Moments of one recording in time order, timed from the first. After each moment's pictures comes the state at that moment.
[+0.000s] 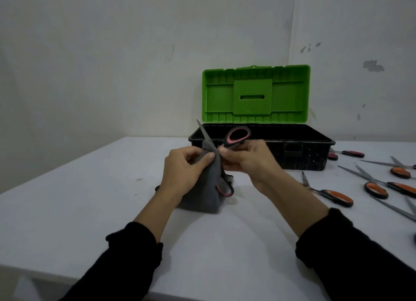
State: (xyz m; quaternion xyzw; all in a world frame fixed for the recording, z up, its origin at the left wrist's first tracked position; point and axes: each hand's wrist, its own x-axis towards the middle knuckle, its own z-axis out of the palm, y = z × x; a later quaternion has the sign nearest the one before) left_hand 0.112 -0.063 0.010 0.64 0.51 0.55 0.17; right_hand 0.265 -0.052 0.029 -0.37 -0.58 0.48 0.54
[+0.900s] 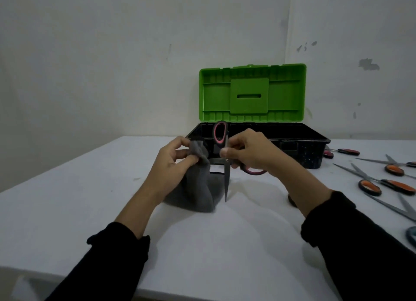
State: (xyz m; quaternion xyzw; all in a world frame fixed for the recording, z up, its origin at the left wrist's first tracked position) left_hand 0.096 -0.072 0.017 0.67 0.41 0.56 0.28; right_hand 0.289 -0.043 0.052 -0.47 -0.79 0.19 0.34
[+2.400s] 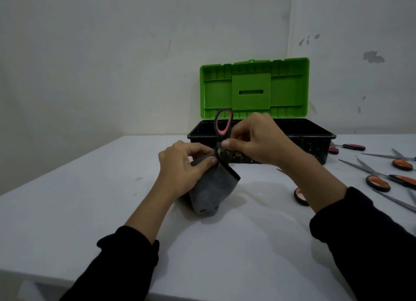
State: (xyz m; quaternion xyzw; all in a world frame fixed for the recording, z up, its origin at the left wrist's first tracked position) left_hand 0.106 -0.069 0.018 0.72 0.48 0.50 0.04; right_hand 0.291 -0.049 0.065 -0.37 -0.85 0.01 0.38
